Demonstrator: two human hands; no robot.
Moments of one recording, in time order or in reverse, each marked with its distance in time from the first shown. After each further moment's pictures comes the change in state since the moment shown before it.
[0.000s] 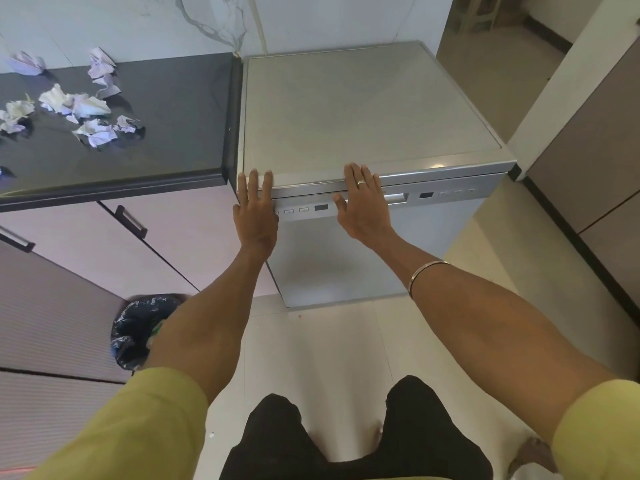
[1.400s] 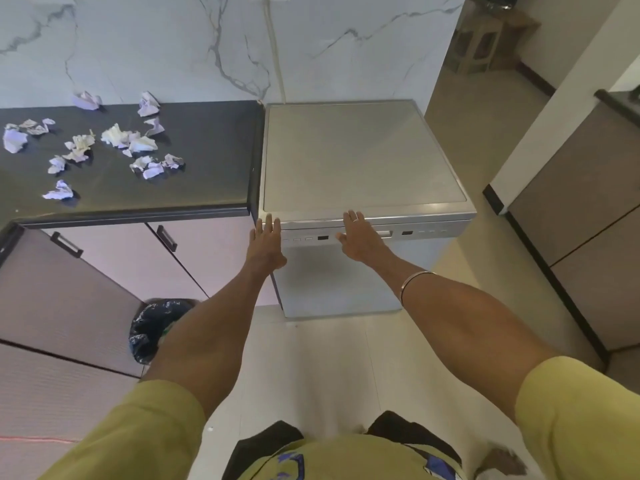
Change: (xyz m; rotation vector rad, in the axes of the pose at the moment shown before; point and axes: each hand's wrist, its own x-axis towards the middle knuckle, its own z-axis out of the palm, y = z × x) left_hand -0.010 0.014 -0.112 -0.032 -0.565 0.017; right_hand -0.001 -0.030 -0.093 -0.047 -0.415 -0.020
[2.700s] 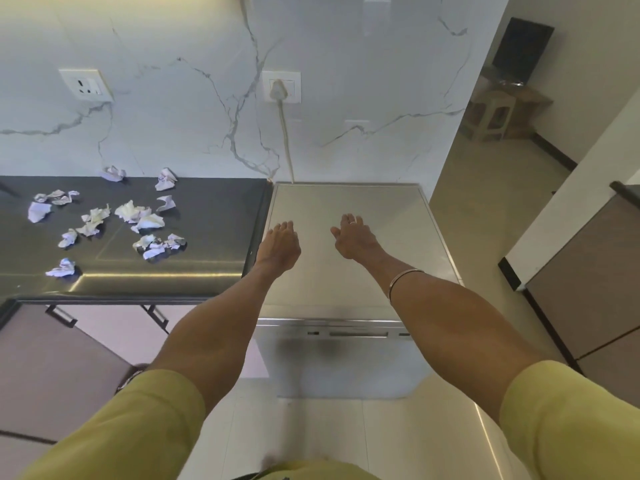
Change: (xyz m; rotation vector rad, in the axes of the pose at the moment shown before) left_hand 0.160 0.084 -0.149 -0.093 0.303 -0.007; right_hand 0.177 0.014 -0.164 -0.086 0.017 0.032
